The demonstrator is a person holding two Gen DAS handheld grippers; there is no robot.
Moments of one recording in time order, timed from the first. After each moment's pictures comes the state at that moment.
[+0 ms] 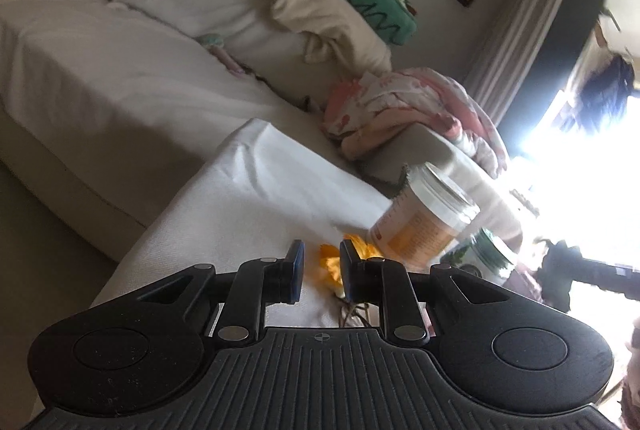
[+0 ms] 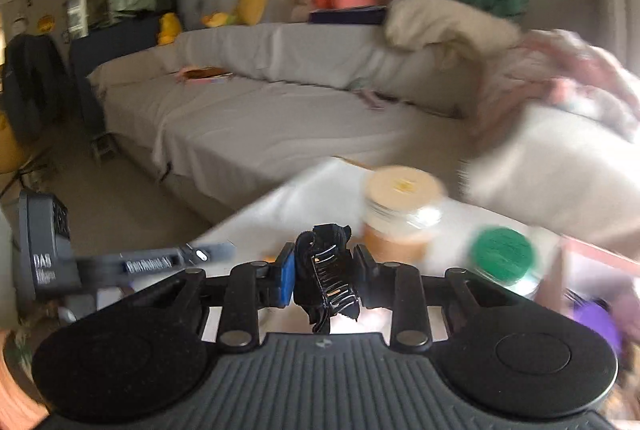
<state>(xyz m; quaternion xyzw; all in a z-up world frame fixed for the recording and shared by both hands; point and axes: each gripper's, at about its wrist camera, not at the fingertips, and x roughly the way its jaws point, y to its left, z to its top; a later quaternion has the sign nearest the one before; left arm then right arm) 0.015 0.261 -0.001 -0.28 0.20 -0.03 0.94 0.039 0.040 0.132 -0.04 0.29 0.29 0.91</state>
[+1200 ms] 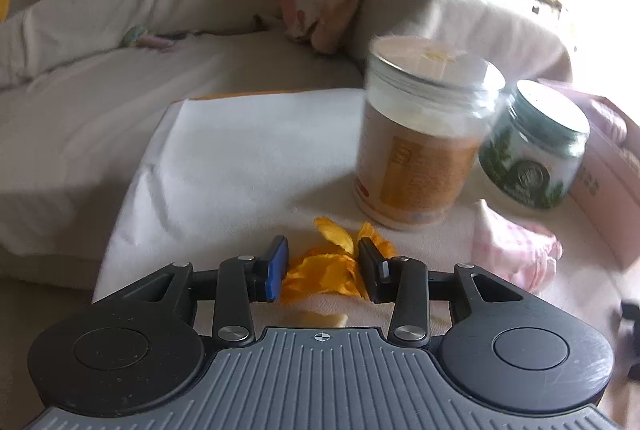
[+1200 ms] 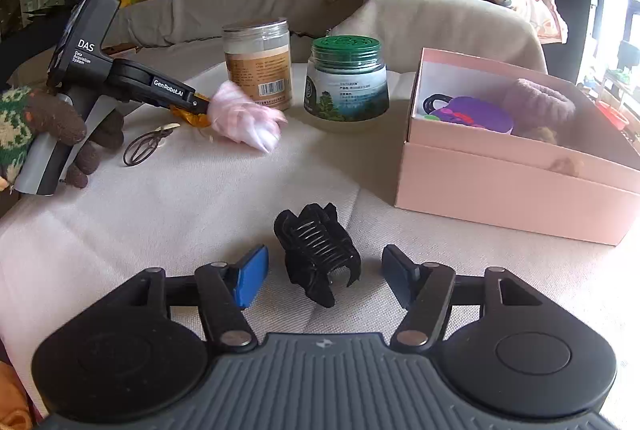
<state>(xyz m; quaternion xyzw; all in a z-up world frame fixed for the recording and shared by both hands) 0.134 0.175 0.009 0.02 0.37 -0.05 0.93 -0.022 -0.038 0.029 -0.01 0.35 0.18 0.92</state>
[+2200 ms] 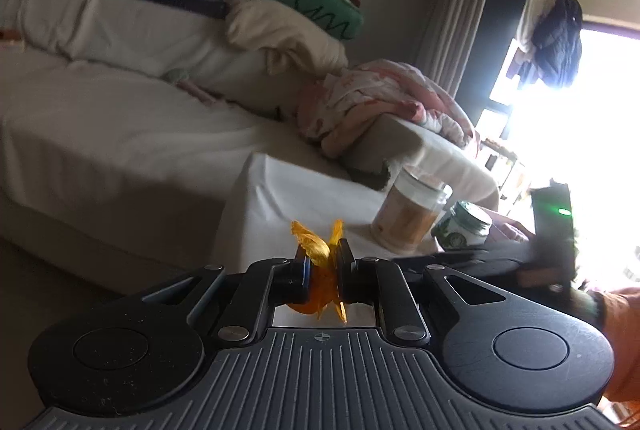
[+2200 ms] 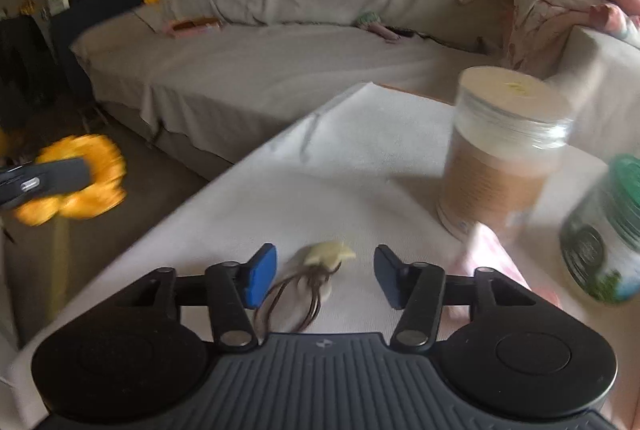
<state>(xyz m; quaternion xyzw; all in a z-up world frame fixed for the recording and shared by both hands) -0.031 0.321 0.043 -0.18 0.21 -0.10 0.96 0.094 0.171 0.047 -0.05 0.37 0.30 0.88</state>
